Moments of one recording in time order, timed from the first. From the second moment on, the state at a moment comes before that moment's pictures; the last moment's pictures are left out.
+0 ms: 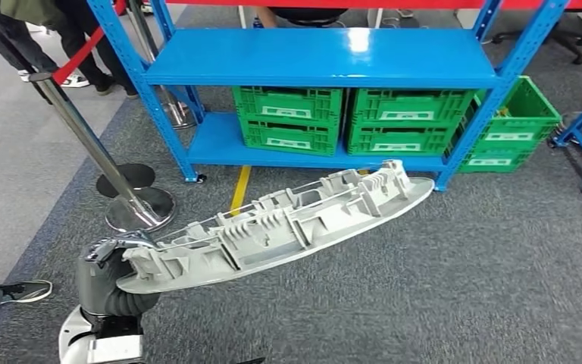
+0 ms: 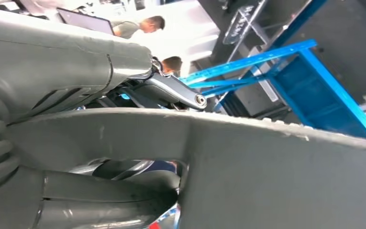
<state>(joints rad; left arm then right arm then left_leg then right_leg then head) 0.15 -0.03 -0.39 -1.85 -0.28 0.44 -0.62 0.09 0.18 -0.76 -0.50 0.62 0.04 -0.41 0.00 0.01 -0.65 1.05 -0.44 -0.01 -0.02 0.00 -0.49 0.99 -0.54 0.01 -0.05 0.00</state>
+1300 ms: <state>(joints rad) 0.14 -0.03 -0.39 -1.84 -0.28 0.44 -0.62 0.10 0.20 -0.78 -0.54 0.62 0.05 -0.41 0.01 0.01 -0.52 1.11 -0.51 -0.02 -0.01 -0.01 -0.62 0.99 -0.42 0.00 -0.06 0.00</state>
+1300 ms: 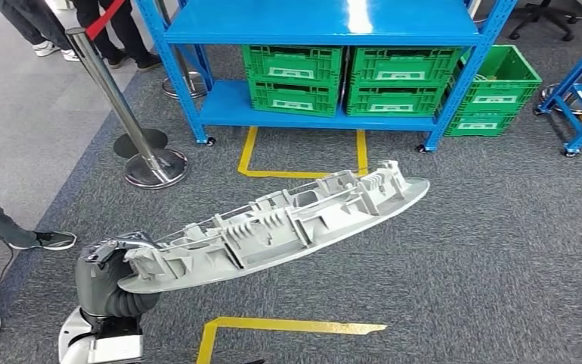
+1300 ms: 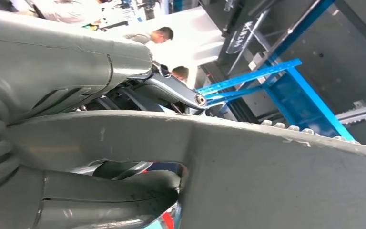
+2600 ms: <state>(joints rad) 0.16 -0.03 -0.39 -1.83 -0.28 0.41 -0.62 0.12 0.23 -0.82 -0.59 0.70 0.08 -0.39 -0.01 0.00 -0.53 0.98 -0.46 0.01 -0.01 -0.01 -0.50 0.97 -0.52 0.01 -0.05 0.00</state>
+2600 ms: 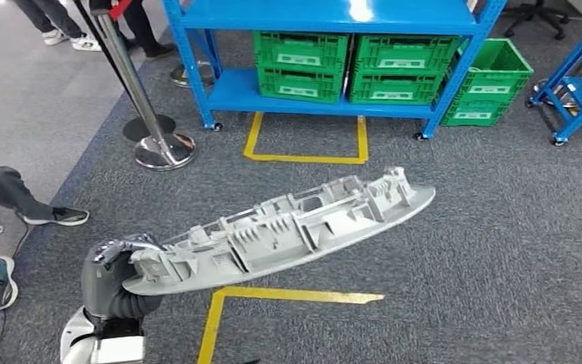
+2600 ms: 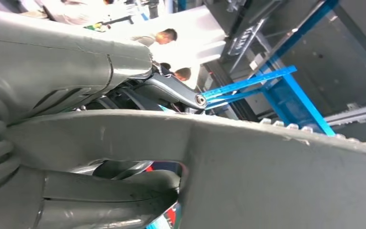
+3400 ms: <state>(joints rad) 0.16 -0.03 -0.39 -1.83 -0.29 0.41 -0.62 0.12 0.24 -0.86 -0.61 0.72 0.10 -0.38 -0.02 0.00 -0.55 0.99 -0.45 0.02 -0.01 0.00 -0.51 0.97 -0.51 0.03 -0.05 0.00</state>
